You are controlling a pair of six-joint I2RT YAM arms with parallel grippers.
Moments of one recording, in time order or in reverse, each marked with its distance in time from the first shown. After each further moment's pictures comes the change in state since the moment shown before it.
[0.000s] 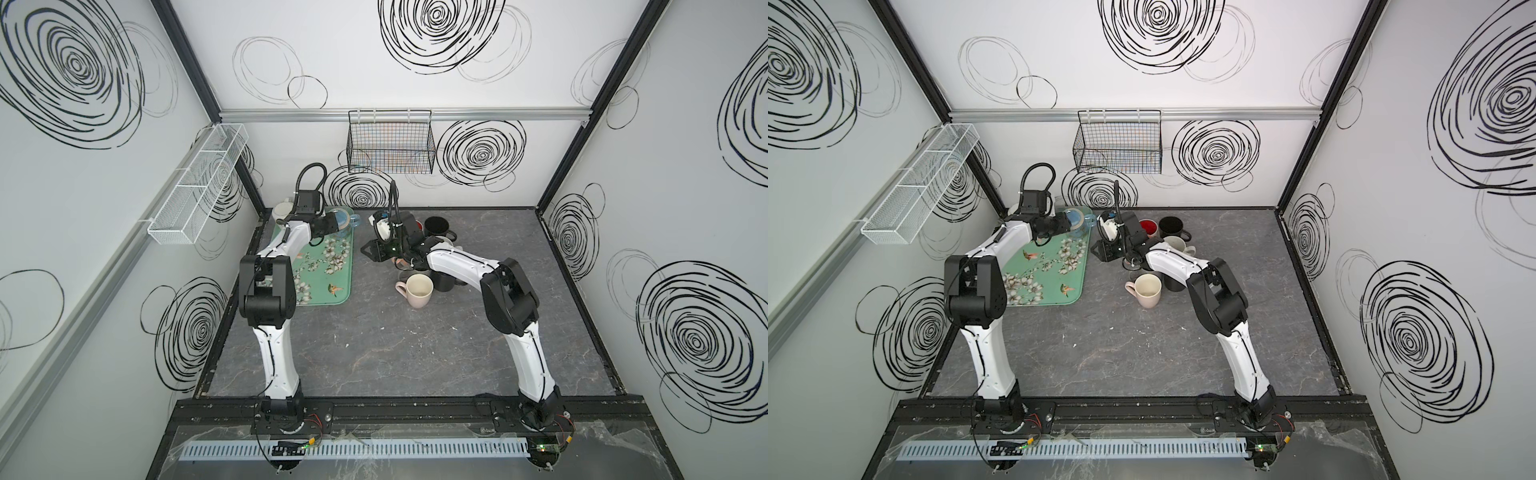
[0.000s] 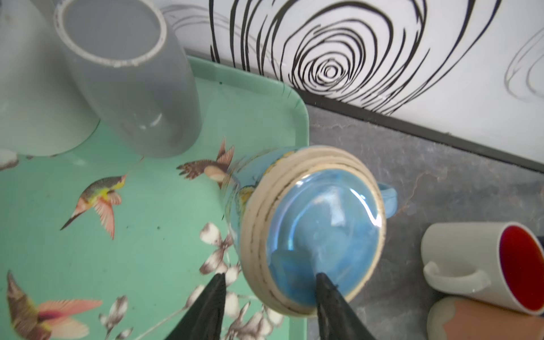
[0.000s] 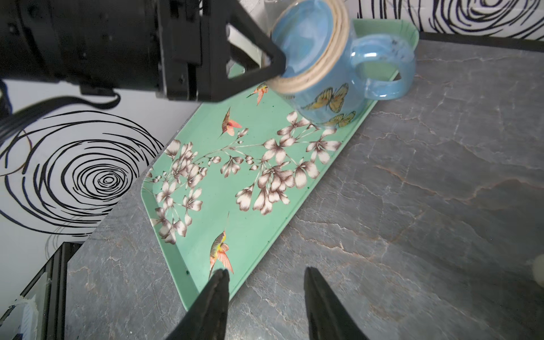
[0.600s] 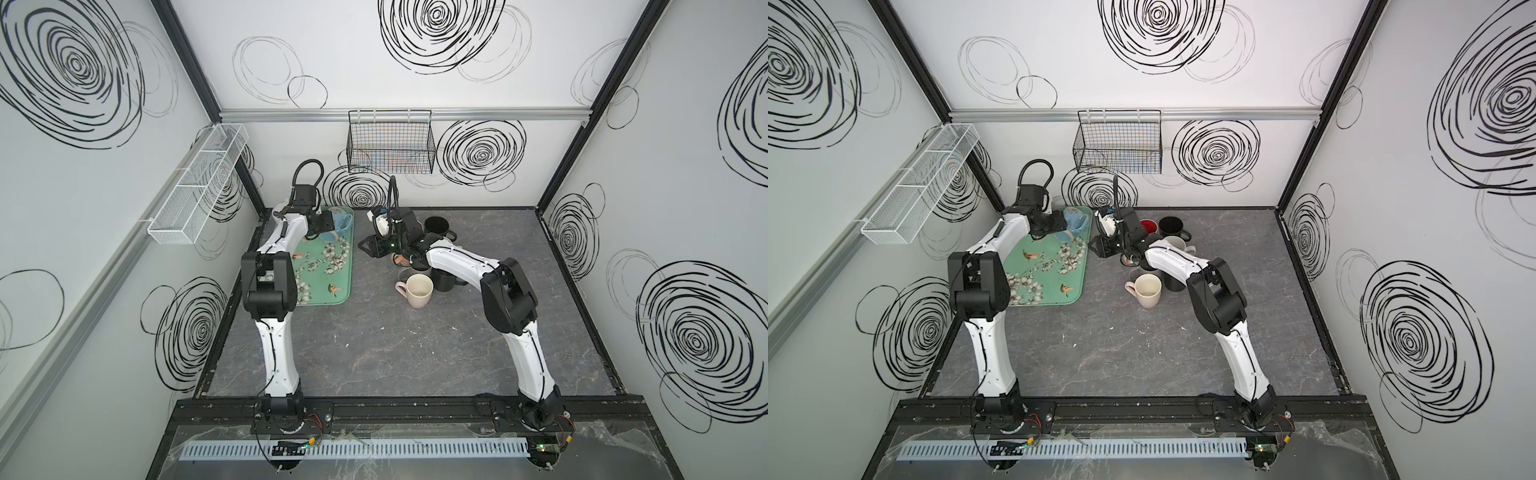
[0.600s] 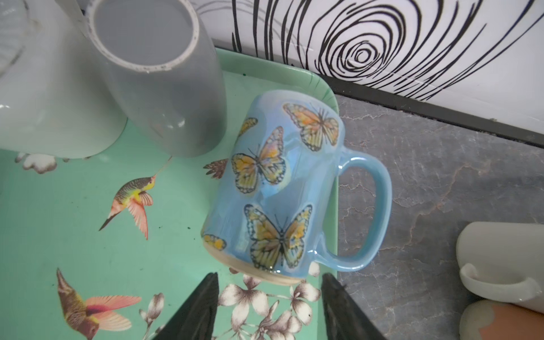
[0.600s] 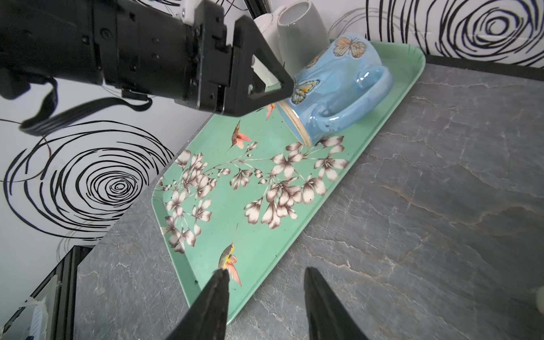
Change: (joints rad) left arm 0.022 0.119 0.201 -0.147 -0.008 0.038; right arm -0.011 0.026 0.063 -0.010 -0.019 0.000
